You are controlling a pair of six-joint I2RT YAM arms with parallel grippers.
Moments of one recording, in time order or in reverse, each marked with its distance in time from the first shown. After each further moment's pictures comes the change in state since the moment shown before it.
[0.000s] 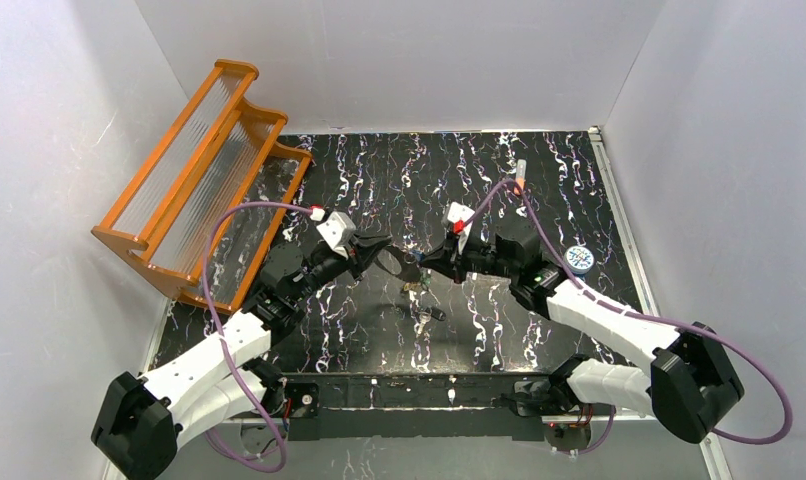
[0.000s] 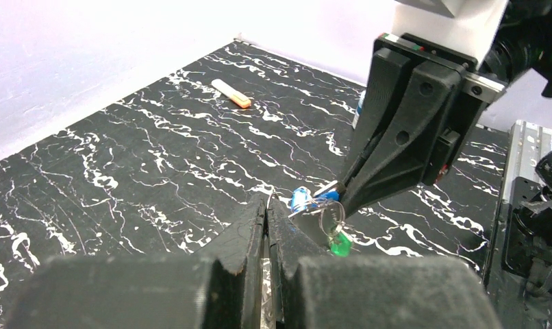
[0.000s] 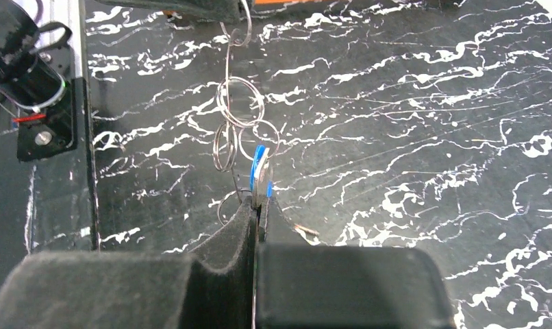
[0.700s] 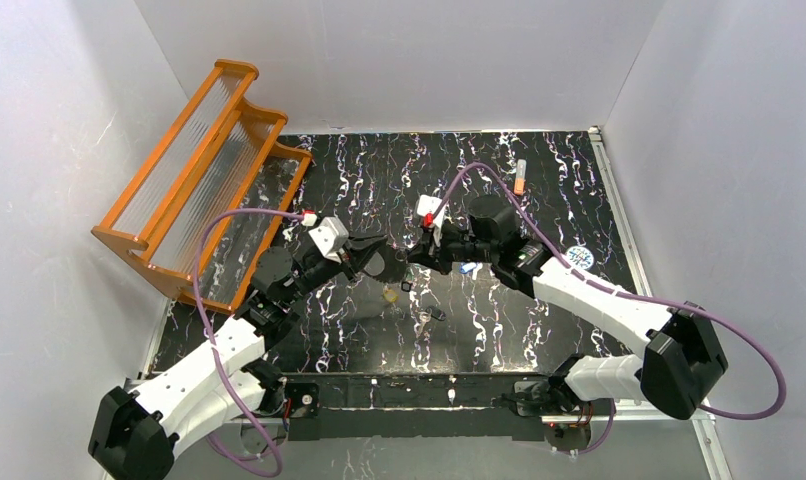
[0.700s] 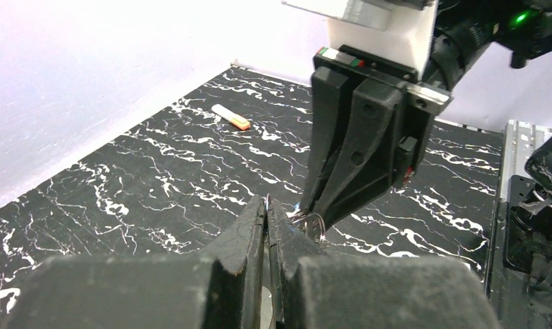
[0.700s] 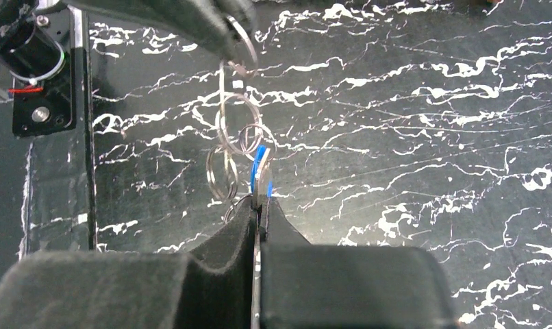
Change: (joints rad) left arm 0.009 -0.068 0.000 -0.006 0.055 0.044; right arm 0.080 0.106 0.278 -0.349 0.037 -0.174
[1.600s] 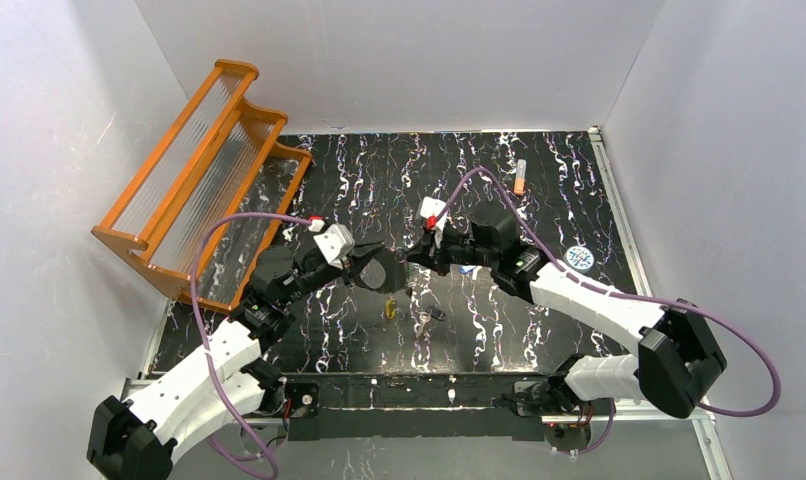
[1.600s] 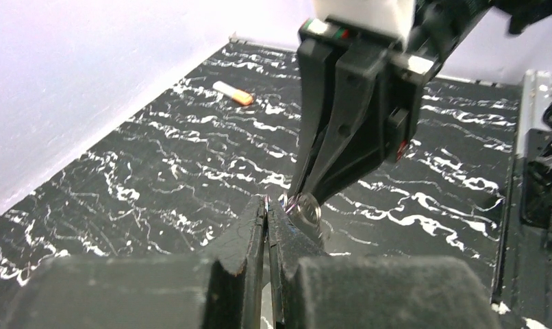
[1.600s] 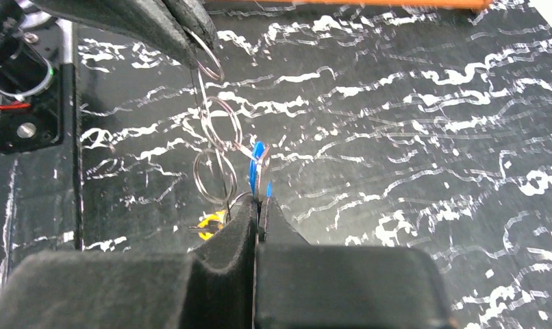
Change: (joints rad) left arm 0.005 -0.042 0.021 -0.125 0.060 0.098; right arm 0.003 0.035 -0.093 0.229 -0.004 0.069
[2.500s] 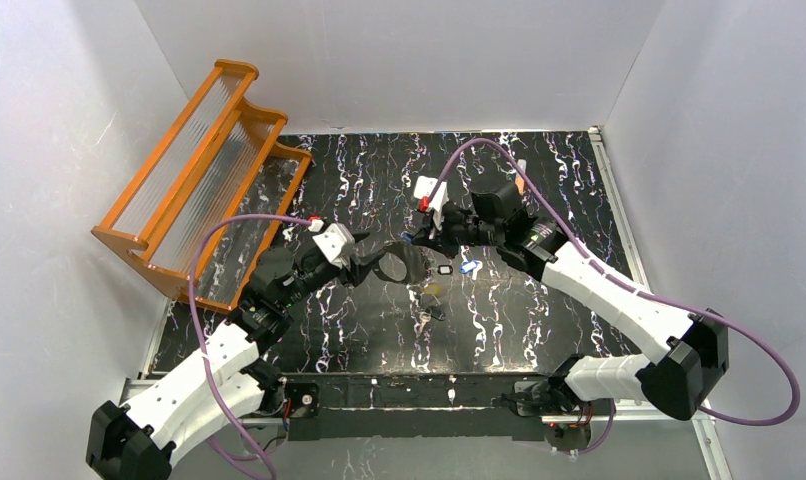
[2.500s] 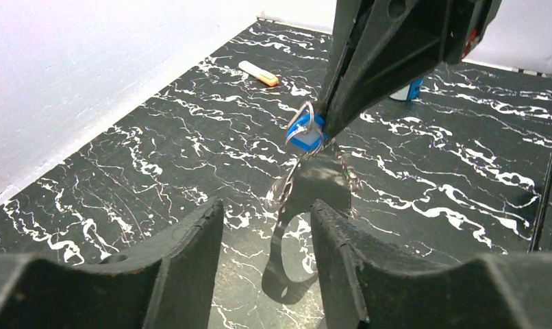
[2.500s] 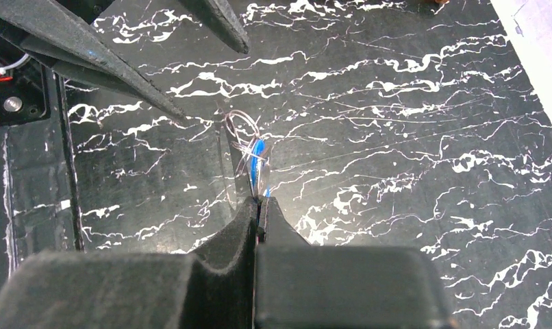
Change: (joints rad) left arm 0.000 -0.026 0.003 -0.099 -0.115 0.048; right arm 0.007 -0.029 0.328 -0.521 0.101 -0.163
